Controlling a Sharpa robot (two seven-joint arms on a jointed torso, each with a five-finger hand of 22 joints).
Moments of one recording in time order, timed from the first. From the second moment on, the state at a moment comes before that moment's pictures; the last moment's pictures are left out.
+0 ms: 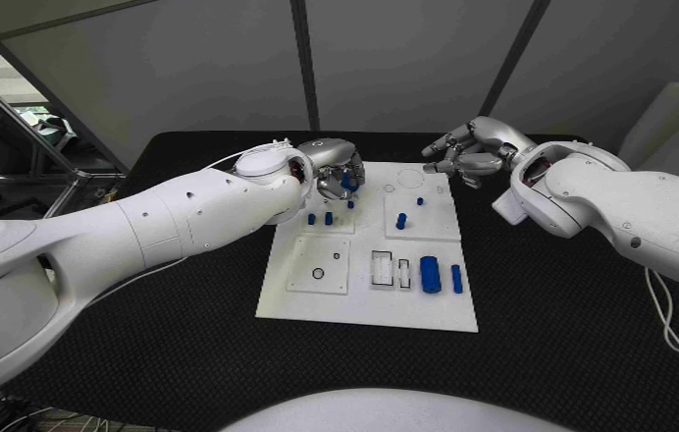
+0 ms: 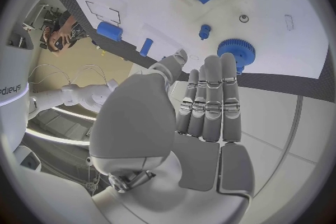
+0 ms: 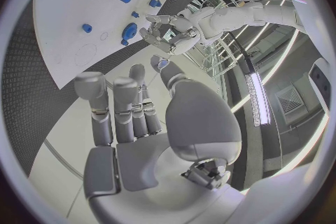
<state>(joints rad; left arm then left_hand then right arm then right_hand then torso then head) 1.12 -0.58 0.09 1.19 -1.55 -0.17 0.00 1.40 -0.25 0.41 0.05 0.05 0.99 0.11 0.07 0.43 1.10 0.07 0.08 0.36 1.27 -0.01 0.68 0.85 0.20 1.05 0.10 0.56 0.80 1.21 -0.78 0.05 1.41 -0.95 -0.23 -0.03 1.16 -0.07 0.21 -0.16 0.42 0.97 0.12 0.07 0.07 1.13 0.03 0.80 0.69 1.43 -0.04 1.01 0.85 0.12 1.28 0.07 1.10 0.96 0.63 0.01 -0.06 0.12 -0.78</state>
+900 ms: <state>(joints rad) 1.12 -0.51 0.08 1.11 -1.62 -0.03 -0.04 1.43 -0.19 0.38 0.04 0.05 1.02 0.13 0.07 0.30 1.11 0.08 0.10 0.22 1.38 -0.01 1.04 1.05 0.18 1.12 0.10 0.72 0.95 1.21 -0.77 0.05 1.41 -0.95 -0.23 -0.03 1.16 -0.07 0.21 -0.16 0.42 0.97 0.12 0.07 0.07 1.13 0.03 0.80 0.69 1.43 -0.04 1.01 0.85 0.12 1.28 0.07 1.10 0.96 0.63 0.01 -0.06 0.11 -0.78</state>
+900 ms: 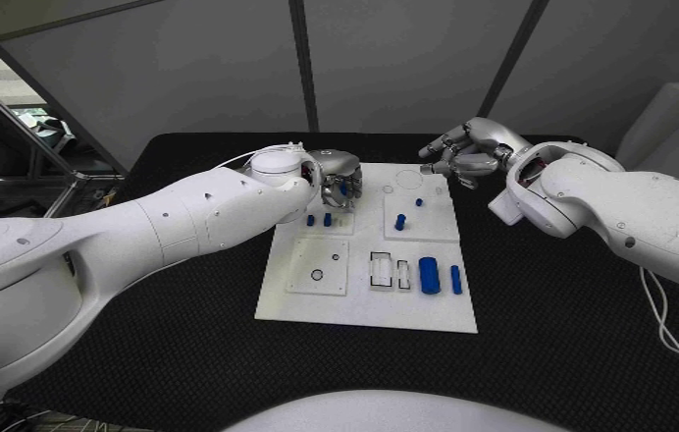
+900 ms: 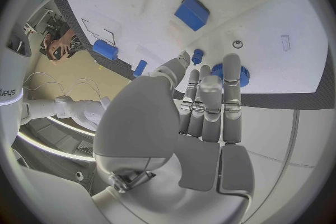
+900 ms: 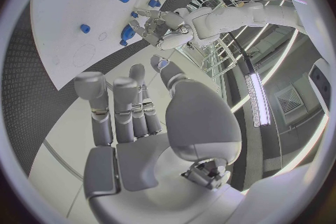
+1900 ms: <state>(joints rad) 1.12 -0.49 0.08 1.07 -1.62 0.01 -0.03 1.43 -0.18 0.43 0.02 0.05 1.05 0.12 0.07 0.25 1.17 0.08 0.10 0.16 1.42 -0.01 1.15 1.09 0.14 1.16 0.10 0.87 1.09 1.21 -0.76 0.05 1.41 -0.95 -0.23 -0.03 1.16 -0.07 0.21 -0.16 0.42 0.97 0.12 0.07 0.07 1.13 0.03 0.80 0.68 1.43 -0.04 1.01 0.86 0.12 1.28 0.07 1.10 0.96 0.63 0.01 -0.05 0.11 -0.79</state>
